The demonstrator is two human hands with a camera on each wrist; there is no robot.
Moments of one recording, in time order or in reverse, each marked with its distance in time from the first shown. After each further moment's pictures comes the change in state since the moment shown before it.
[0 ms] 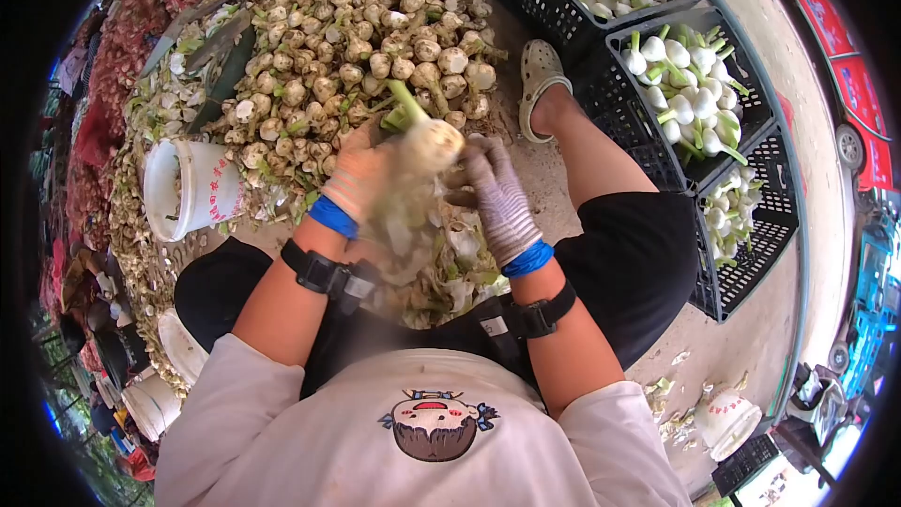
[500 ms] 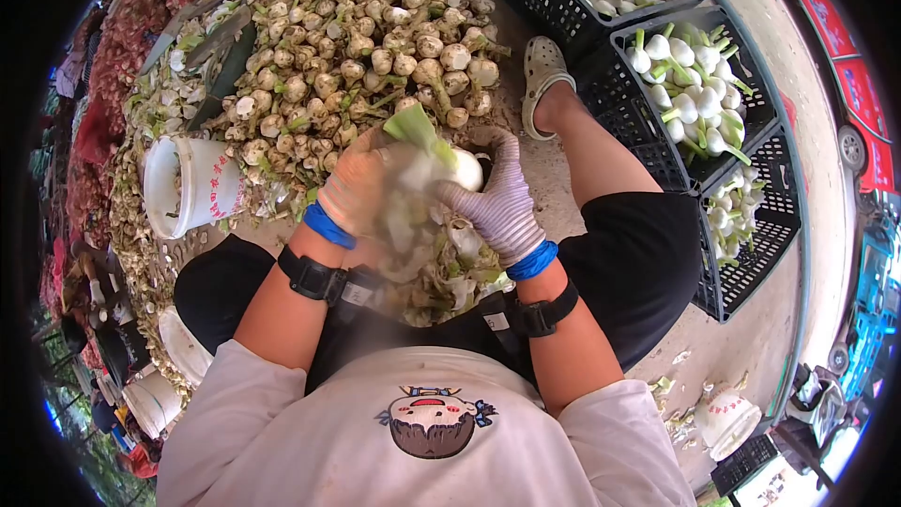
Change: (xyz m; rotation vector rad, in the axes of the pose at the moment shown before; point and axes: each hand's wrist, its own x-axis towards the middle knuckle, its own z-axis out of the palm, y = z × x) left_hand -0.028 0.037 0.012 -0.156 -0.170 -0.122; right_hand -0.003 -0.009 0.001 -0.472 0.017 -0.163
